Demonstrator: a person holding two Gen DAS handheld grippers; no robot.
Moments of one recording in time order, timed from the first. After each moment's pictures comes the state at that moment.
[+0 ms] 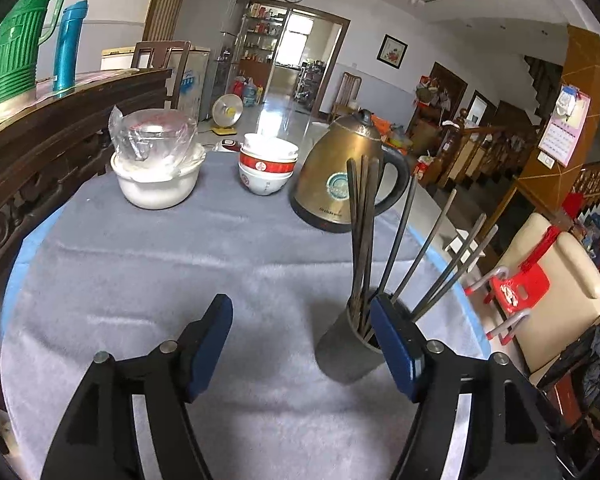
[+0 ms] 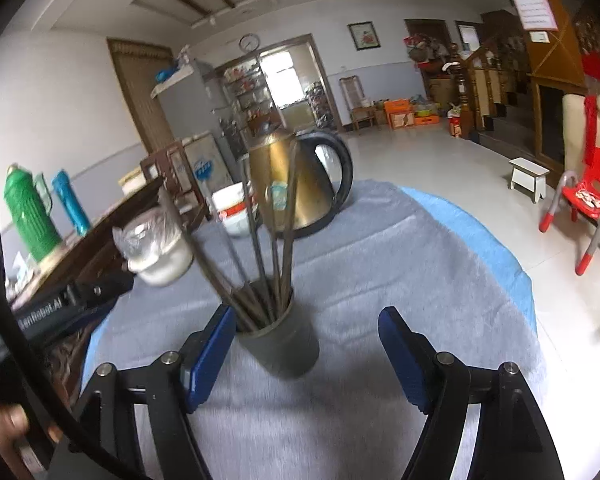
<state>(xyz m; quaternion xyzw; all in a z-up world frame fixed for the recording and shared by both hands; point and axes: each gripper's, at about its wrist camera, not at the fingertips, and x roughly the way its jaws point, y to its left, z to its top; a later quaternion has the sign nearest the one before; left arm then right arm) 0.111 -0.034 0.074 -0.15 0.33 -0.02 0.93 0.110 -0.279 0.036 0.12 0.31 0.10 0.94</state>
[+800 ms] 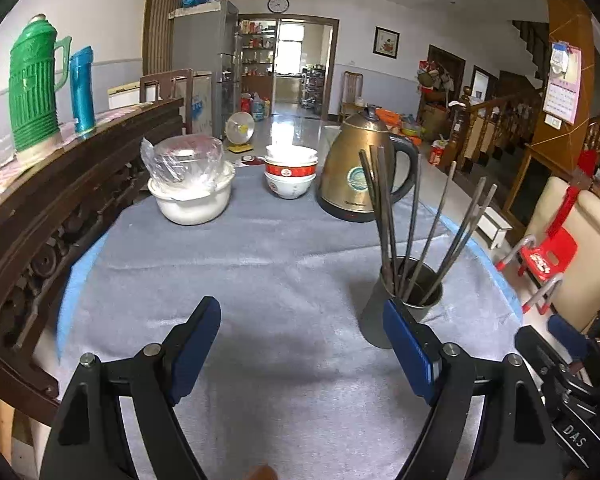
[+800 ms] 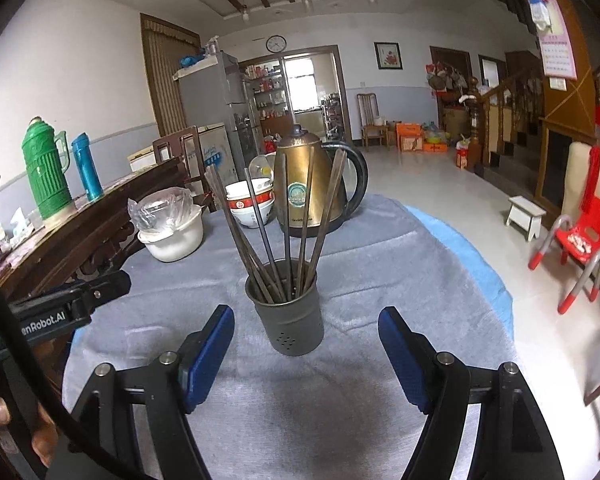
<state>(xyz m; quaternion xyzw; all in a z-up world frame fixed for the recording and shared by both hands) 0.066 -0.029 0.086 -0.05 0.33 0.02 0.94 0.062 -0.256 0.055 0.04 0.27 0.10 0.96</state>
